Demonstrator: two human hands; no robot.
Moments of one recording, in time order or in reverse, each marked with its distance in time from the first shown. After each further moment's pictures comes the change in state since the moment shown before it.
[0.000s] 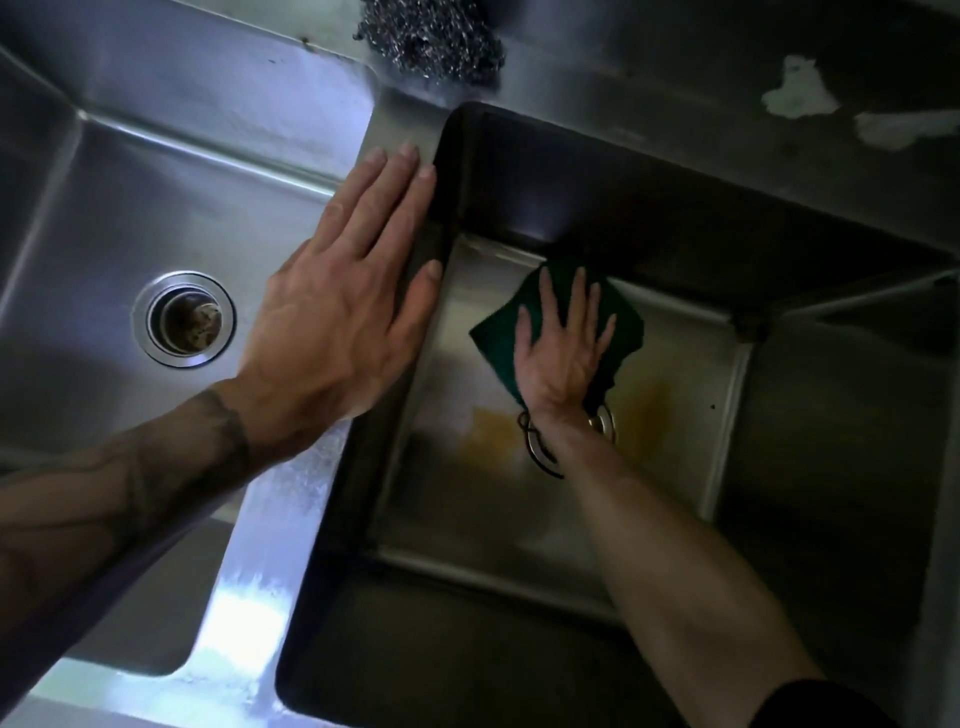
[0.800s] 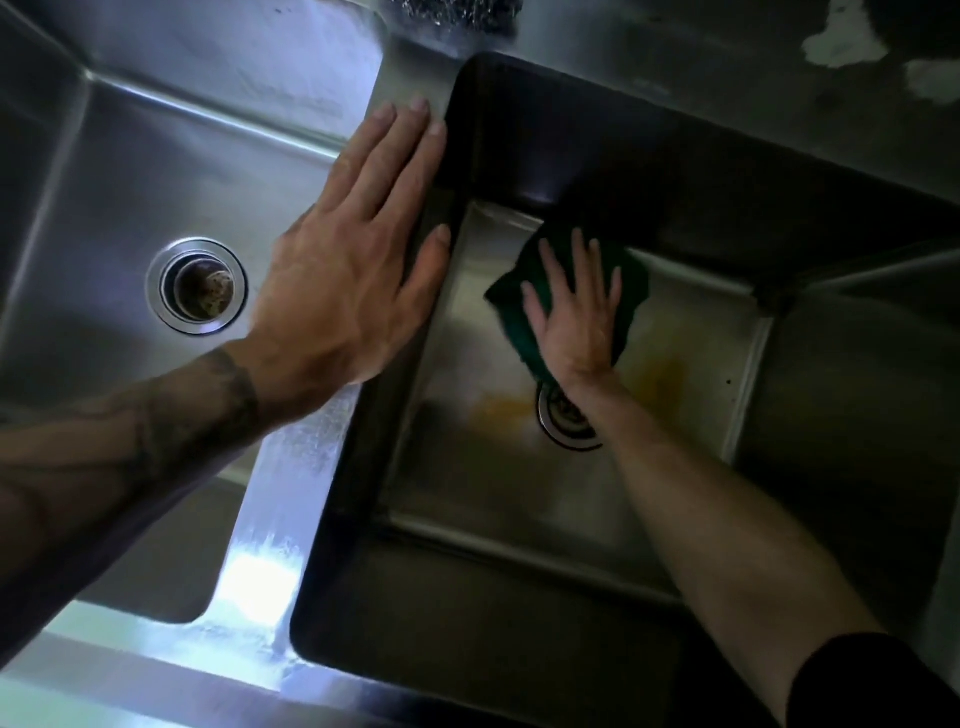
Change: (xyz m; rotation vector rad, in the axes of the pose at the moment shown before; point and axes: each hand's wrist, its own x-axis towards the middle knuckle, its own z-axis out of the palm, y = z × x) left_hand 0.002 0.000 0.000 -0.009 0.012 0.019; right_hand 0.009 0.016 -0.007 -0.042 -0.073 -0.290
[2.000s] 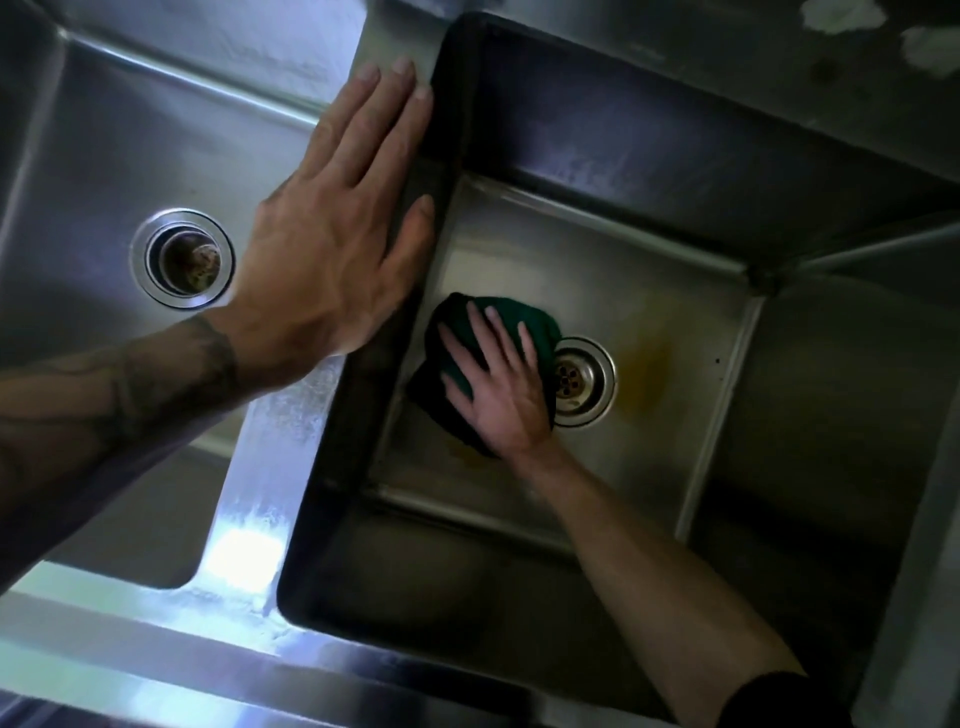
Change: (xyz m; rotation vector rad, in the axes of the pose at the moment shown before) left_hand 0.000 -0.002 0.000 0.010 0.003 0.011; right_hand -0.101 -0.048 0.014 0.105 -0.075 -0.334
